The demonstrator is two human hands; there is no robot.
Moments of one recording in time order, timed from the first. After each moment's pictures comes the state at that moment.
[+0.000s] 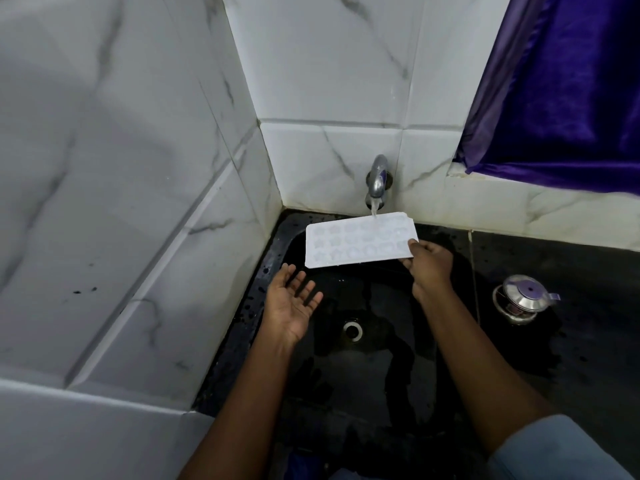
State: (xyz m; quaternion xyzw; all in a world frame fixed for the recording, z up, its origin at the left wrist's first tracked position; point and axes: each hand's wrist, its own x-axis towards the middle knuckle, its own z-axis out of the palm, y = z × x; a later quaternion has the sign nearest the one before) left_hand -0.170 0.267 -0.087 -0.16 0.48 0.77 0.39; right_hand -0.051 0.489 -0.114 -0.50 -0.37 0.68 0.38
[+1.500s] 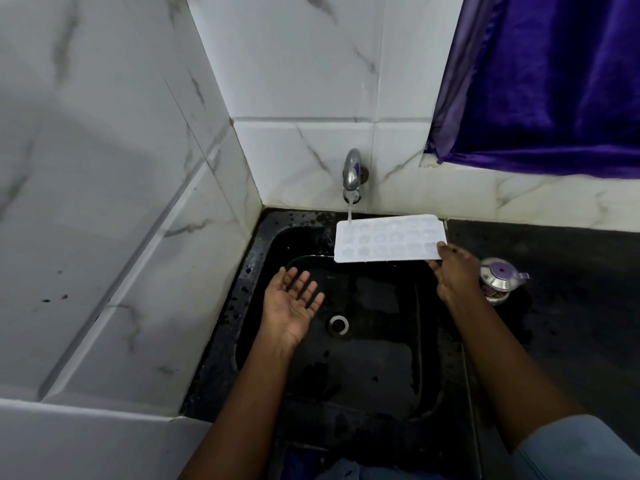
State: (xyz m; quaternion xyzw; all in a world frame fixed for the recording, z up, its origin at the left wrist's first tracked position) left_hand -0.144 0.275 -0.093 -0.17 0.46 0.75 0.44; right_hand 0.032 0.534 -0.144 -0.52 -0.30 0.68 0.42
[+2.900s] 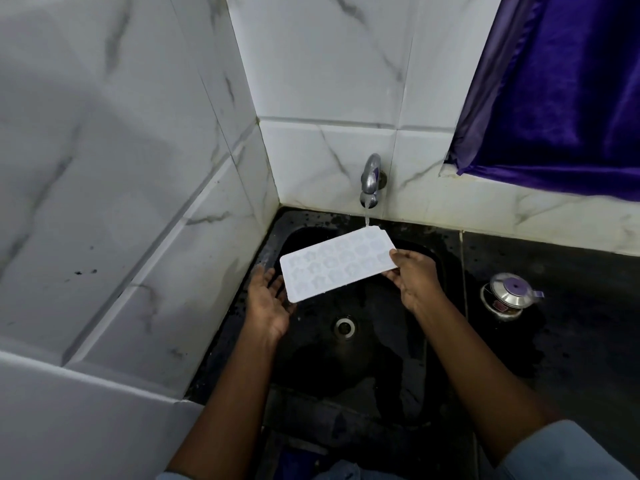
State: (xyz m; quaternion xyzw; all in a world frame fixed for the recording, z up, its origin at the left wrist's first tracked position) left_hand -0.170 0.247 -0.086 -0.17 0.53 0.75 0.37; right_hand -0.028 0.459 -0.101 -0.49 -0.39 0.73 0.29
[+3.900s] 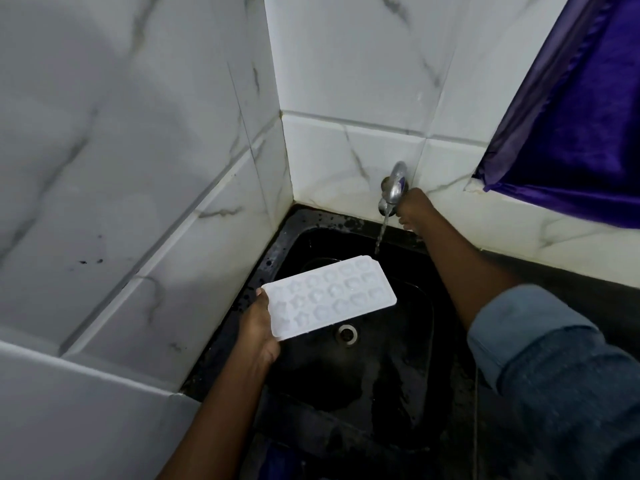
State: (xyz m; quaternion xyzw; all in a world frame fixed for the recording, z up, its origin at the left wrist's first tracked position) left_hand -0.177 0.214 -0.132 -0.18 0.56 0.71 0.39; right_hand -0.148 0.581 -0.056 -0.47 -0.72 0.50 0.08
